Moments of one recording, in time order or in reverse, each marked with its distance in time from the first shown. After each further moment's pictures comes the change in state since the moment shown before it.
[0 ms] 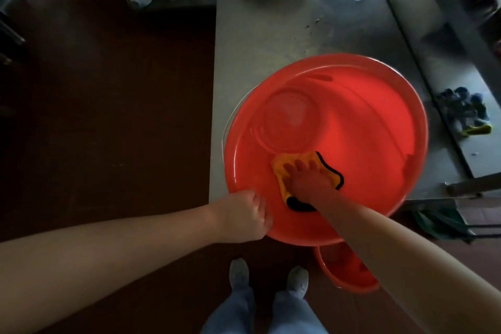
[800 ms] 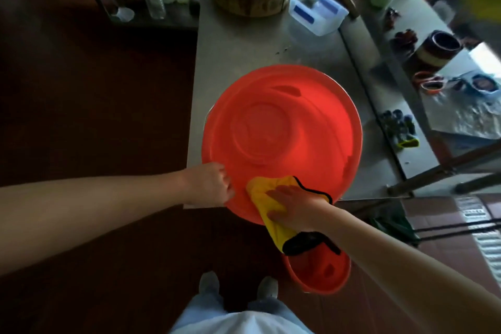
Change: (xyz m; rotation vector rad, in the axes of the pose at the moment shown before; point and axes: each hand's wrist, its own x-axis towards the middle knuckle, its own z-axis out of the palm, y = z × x) left_hand -0.008 -0.044 -0.015 0.045 -0.152 0.064; right_hand -0.126 0.035 -0.020 -0.070 -0.065 -0.269
